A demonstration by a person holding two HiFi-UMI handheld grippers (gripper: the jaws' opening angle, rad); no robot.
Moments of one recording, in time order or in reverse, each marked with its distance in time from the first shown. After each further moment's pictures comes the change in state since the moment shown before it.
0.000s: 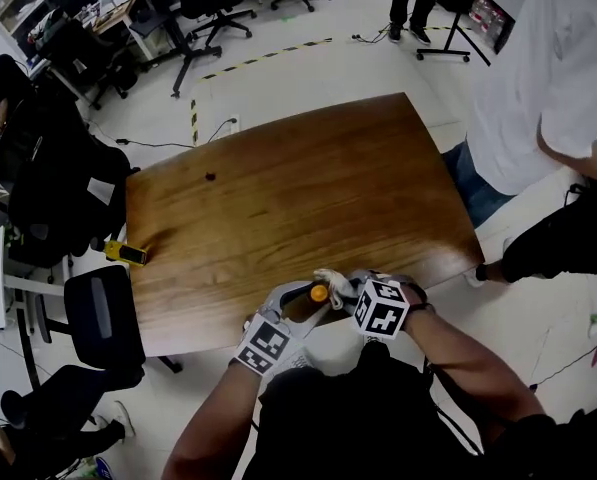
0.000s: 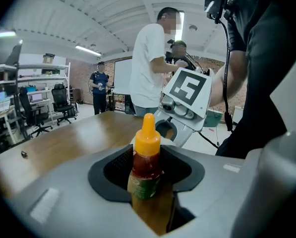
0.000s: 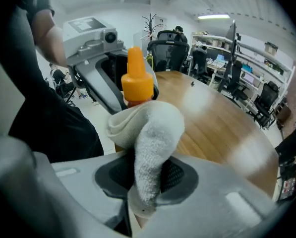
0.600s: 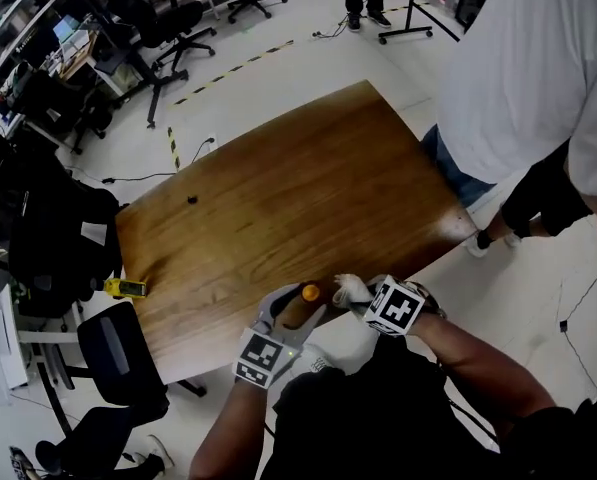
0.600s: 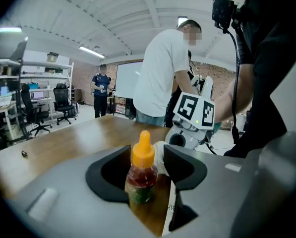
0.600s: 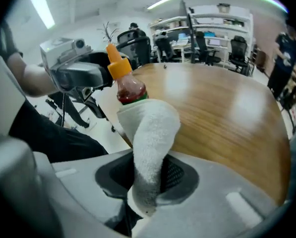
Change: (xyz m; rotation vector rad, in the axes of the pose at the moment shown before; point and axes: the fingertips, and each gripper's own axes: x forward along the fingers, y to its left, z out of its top) left arm -0.013 0.005 0.017 -0.035 -0.051 -0.003; right arm -0.007 0.015 -0.047 0.483 -0.013 0.001
